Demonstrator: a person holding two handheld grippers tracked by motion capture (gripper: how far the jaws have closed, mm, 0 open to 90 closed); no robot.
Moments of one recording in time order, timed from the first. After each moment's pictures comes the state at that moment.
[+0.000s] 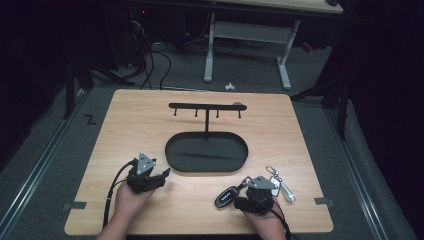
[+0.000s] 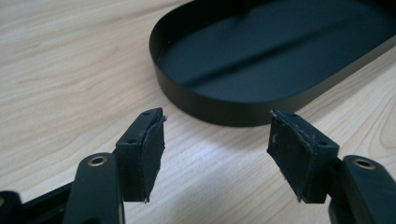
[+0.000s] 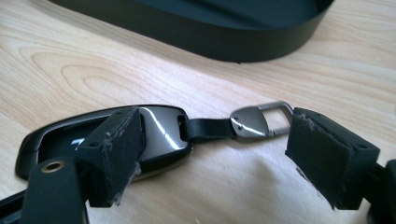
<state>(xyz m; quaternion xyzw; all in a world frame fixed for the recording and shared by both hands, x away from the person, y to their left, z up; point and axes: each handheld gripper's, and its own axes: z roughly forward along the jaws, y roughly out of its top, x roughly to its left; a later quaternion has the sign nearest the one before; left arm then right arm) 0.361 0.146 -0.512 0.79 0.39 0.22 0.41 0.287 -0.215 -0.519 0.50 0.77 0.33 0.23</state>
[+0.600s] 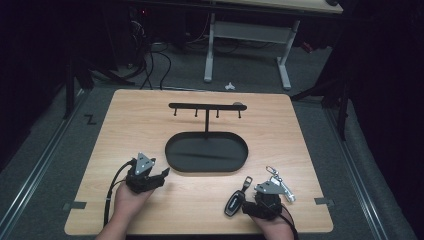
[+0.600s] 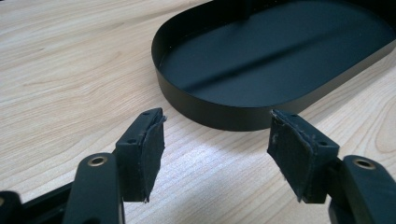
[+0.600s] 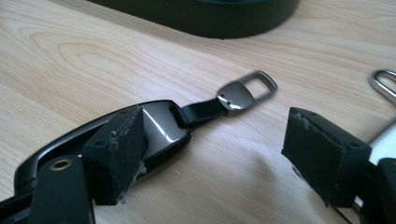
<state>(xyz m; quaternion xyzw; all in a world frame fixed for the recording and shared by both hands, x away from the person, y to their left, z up) 0.361 0.148 -0.510 0.79 0.39 0.22 0.41 0.272 -0.236 -0.517 0.51 0.77 0.32 0.22</state>
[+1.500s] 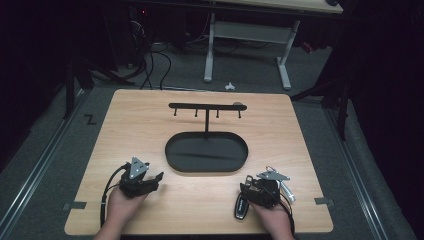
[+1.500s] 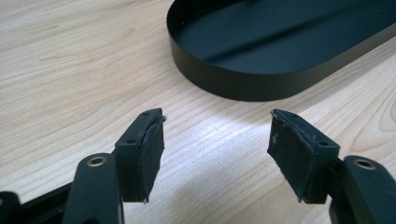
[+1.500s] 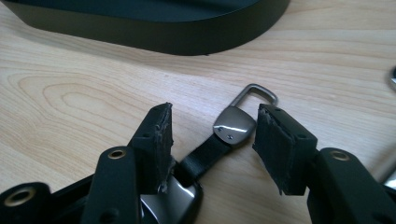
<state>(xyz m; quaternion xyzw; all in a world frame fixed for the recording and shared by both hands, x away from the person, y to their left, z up) 0.349 0.166 -0.515 0.80 0.40 0.22 0.40 0.306 -0.241 -0.519 0.56 0.74 0.34 0.16</state>
